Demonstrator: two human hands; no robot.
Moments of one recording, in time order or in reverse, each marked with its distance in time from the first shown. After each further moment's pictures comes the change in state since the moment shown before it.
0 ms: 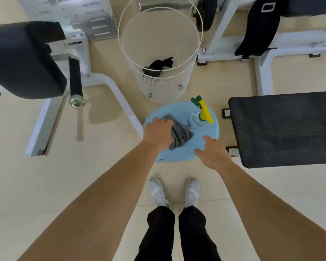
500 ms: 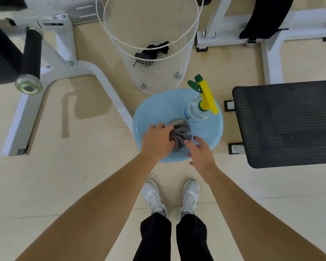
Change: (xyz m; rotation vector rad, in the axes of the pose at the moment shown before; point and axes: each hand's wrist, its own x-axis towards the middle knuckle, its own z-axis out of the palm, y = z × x) left_hand 0.046 0.009 0.106 -0.210 0.138 -0.028; right_hand 0.066 0.020 0.087 0.919 -0.002 0.129
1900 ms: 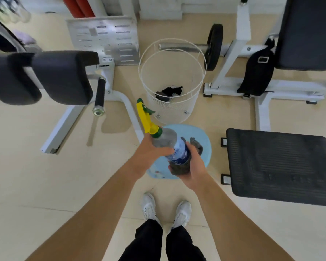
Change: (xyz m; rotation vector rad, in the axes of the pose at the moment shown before) left_hand -0.142 0.066 -0.185 -1.299 0.103 -0.069; right_hand -0.149 -0.119 -0.021 0.635 -0.298 0.188
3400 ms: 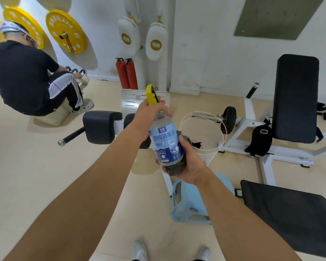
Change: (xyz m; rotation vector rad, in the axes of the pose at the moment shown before) left_hand -0.178 0.305 -0.220 -0.390 0.232 0.246; right_hand -0.233 0.046 0.299 -0.325 -0.545 -0.173
